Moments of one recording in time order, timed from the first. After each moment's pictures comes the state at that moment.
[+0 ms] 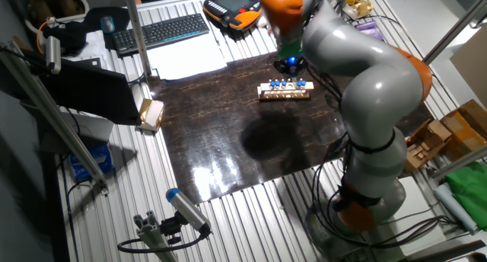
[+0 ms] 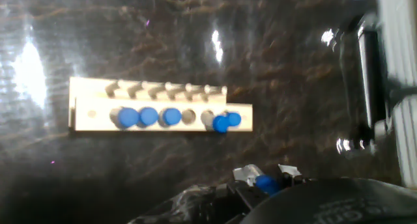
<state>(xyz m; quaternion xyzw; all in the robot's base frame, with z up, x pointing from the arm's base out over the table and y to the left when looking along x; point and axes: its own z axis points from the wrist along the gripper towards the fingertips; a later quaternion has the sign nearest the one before) 0.543 0.010 0.275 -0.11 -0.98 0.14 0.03</state>
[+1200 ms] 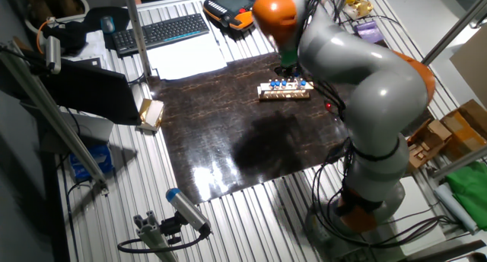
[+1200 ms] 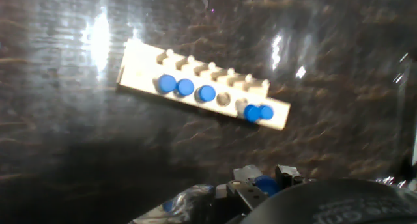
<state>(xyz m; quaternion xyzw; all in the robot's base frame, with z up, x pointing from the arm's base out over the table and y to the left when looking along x) 0.537 0.008 0.281 0.05 -0.98 0.20 -0.01</state>
